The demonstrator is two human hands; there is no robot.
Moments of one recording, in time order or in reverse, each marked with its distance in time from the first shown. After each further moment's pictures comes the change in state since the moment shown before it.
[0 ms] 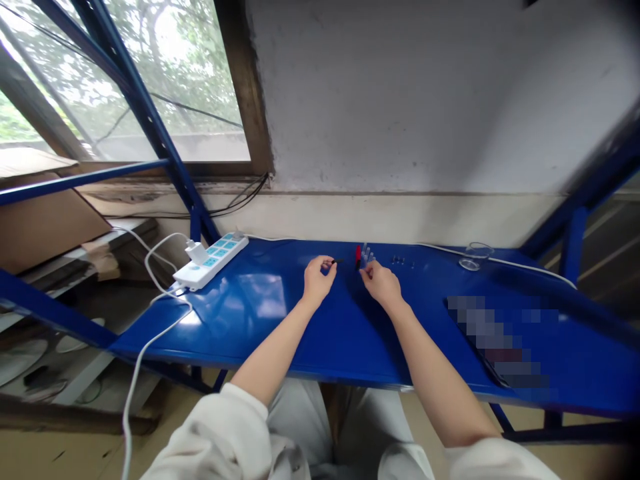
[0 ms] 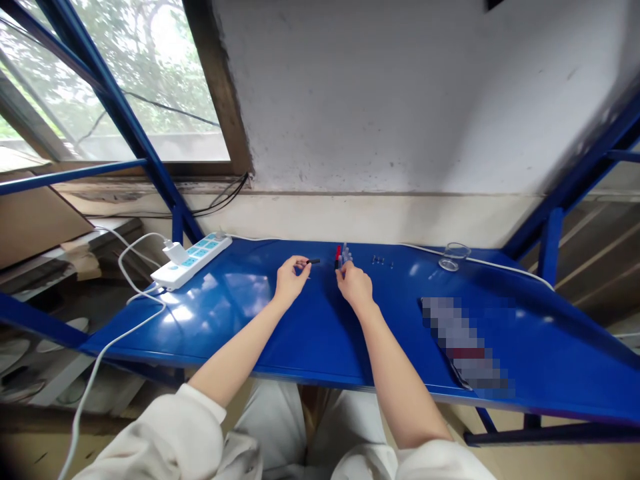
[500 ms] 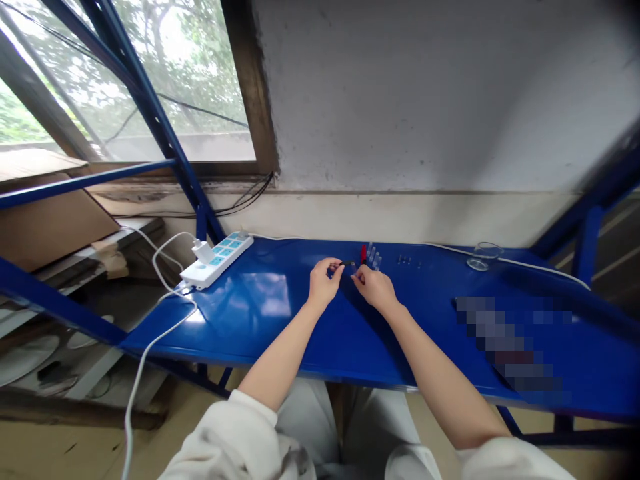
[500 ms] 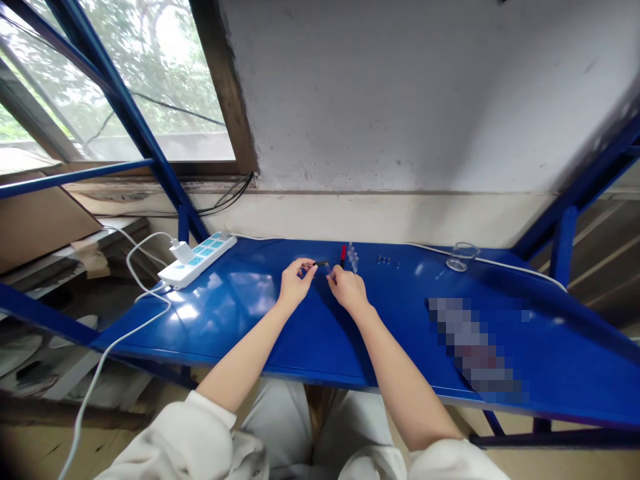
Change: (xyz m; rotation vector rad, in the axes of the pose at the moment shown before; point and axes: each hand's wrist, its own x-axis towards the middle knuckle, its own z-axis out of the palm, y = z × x) left_hand -0.009 0.004 -0.004 0.052 -0.017 0.040; right_hand -0.007 -0.019 0.010 -0.096 -0.033 -0.210
